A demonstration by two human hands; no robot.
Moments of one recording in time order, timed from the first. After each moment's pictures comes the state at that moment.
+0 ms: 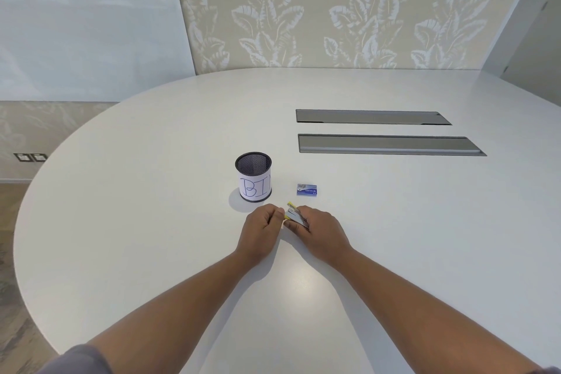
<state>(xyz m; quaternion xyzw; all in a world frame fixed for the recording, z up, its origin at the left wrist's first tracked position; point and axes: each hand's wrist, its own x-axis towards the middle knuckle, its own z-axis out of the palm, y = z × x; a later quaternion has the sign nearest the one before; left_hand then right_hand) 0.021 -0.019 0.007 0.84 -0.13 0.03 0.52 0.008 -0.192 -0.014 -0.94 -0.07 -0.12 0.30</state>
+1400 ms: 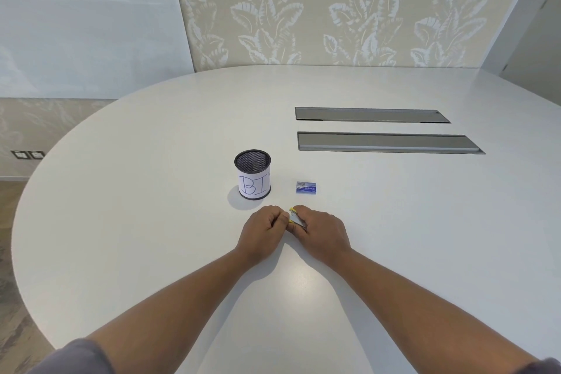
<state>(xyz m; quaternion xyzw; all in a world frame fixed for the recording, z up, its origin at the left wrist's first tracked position) 0.025 -0.018 -0.003 0.87 -0.16 0.00 0.47 -0.003 -0.188 -0.007 -0.97 -0.05 -0.12 0.20</state>
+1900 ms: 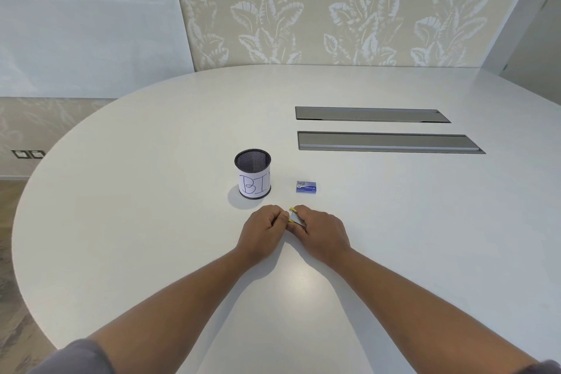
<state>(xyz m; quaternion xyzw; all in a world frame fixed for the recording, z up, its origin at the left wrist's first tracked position) 0.023 -0.018 -0.001 0.87 -0.16 0.00 0.46 -0.003 -0.189 -0.008 -0.97 -0.06 -0.12 0.21</state>
